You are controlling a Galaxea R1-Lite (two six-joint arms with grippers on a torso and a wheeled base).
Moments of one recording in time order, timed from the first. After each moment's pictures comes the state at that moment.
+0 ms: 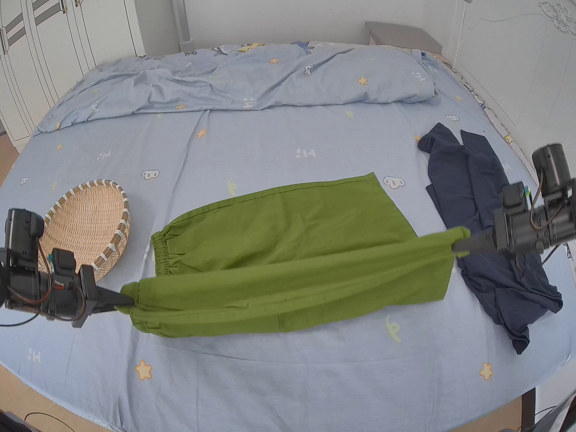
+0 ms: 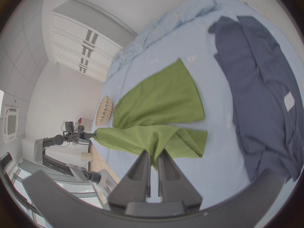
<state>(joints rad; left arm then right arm) 0.14 1.47 -0.66 0.06 -0.66 -0.42 0.07 1.60 -1.05 0.29 0.65 0.15</state>
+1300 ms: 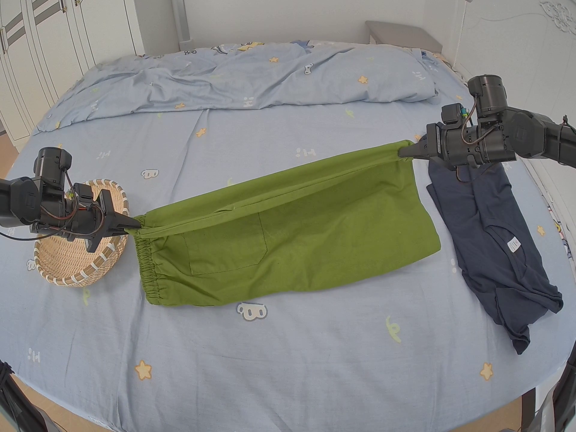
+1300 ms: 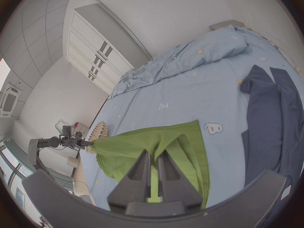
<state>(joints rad) 0.18 1.86 -1.24 0.13 -0.65 -0.48 0.15 2.08 -1.87 0.33 0.56 0.17</state>
